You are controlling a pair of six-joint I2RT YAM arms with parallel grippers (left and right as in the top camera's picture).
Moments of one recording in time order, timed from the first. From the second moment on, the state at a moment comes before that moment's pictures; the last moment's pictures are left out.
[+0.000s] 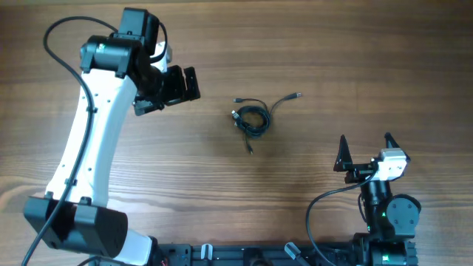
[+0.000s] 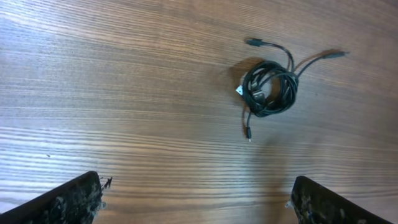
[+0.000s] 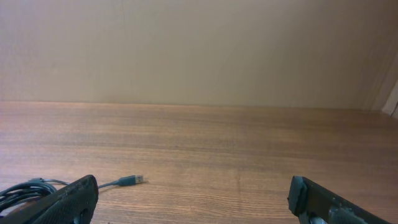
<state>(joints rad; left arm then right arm) -0.17 1.68 1.70 -1.37 0.21 -0.36 -0.04 0.02 0.01 0.00 -0.08 -0.01</state>
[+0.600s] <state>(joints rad) -0.20 1.73 1.61 -1.23 0.28 -0.36 -0.04 0.02 0.01 0.00 -0.08 -0.01</state>
